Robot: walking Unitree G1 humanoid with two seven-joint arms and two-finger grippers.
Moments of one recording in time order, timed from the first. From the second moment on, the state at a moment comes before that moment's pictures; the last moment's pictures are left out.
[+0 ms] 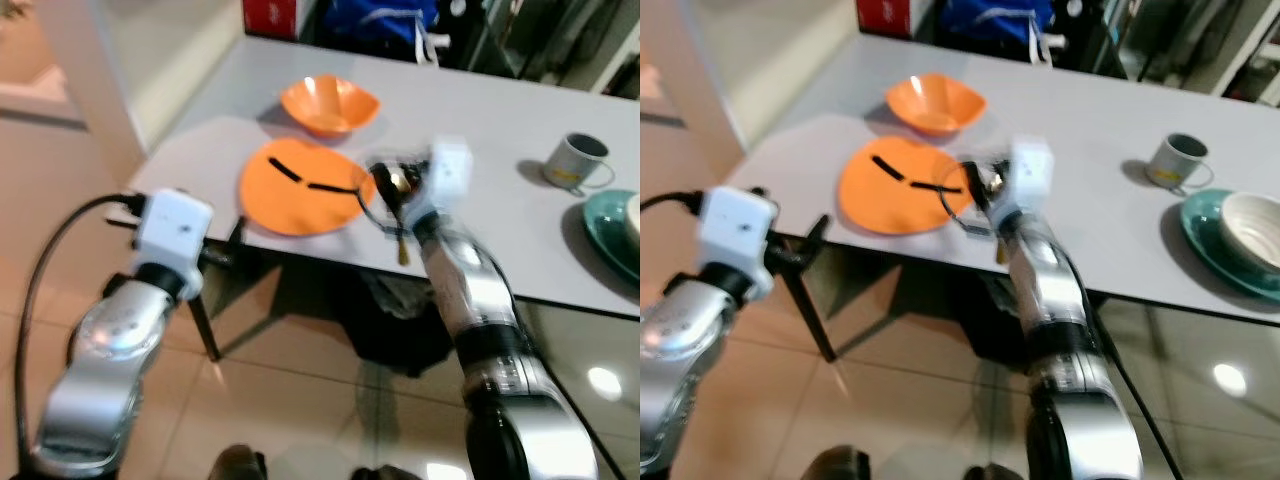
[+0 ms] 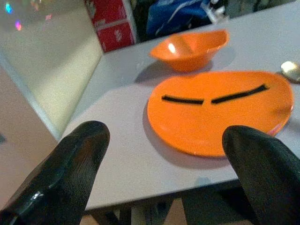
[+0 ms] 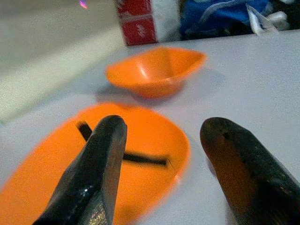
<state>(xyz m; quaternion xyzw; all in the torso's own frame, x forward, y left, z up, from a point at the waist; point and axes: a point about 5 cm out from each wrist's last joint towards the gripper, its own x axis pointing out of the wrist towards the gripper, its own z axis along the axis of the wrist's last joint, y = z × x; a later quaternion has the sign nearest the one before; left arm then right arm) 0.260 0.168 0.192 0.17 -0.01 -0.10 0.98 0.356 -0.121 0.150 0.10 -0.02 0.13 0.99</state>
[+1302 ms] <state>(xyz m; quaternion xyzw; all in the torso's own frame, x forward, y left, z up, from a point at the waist) 0.265 0.155 0.184 0.14 -0.03 -0.08 0.99 0.303 -0.159 0.133 0.03 0.05 0.06 1.00</state>
